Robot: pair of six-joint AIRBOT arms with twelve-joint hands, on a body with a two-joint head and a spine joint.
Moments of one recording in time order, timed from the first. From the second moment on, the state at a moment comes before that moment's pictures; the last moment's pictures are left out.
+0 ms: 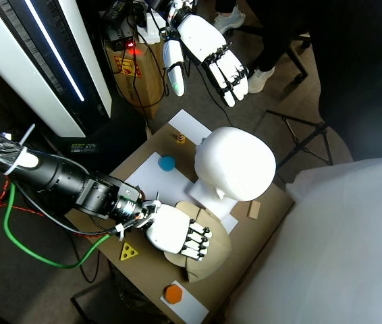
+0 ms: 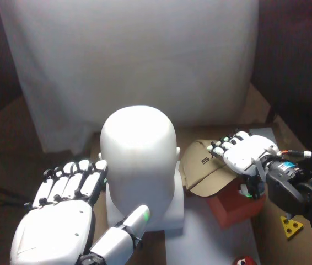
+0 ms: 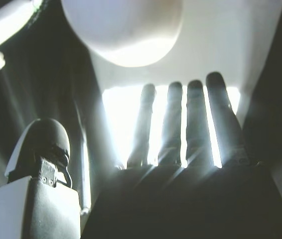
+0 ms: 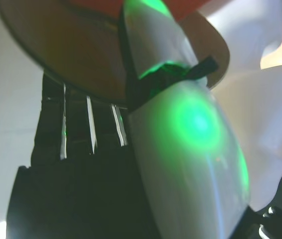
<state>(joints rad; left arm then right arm) 1.16 -1.36 0.74 -0.93 -1.63 1.46 -0.75 -1.85 2.06 0.44 0.35 -1.35</state>
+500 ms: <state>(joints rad) 1.17 -1.36 0.74 -0.95 -1.64 1.44 -0.75 -1.87 2.11 0.40 0.34 -1.29</state>
